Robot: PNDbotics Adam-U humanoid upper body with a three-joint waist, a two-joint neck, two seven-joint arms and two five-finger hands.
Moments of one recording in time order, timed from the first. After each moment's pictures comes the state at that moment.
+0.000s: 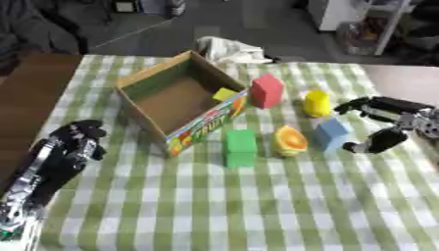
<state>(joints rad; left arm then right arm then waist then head) -0.04 0.17 0.05 -1.85 -0.14 0.12 -0.30 -0.60 -0.60 0.26 -1.06 0.69 -0.35 0.45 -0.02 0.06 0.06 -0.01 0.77</state>
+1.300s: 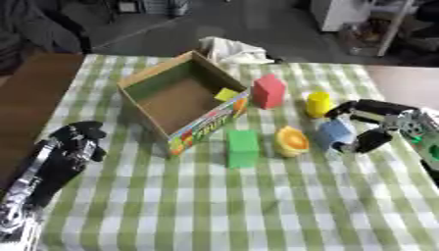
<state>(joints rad) -0.04 0.17 0.05 -1.85 -0.14 0.12 -0.30 -0.64 -0.54 0.24 -0.94 0.77 -0.35 0.47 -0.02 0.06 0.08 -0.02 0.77</state>
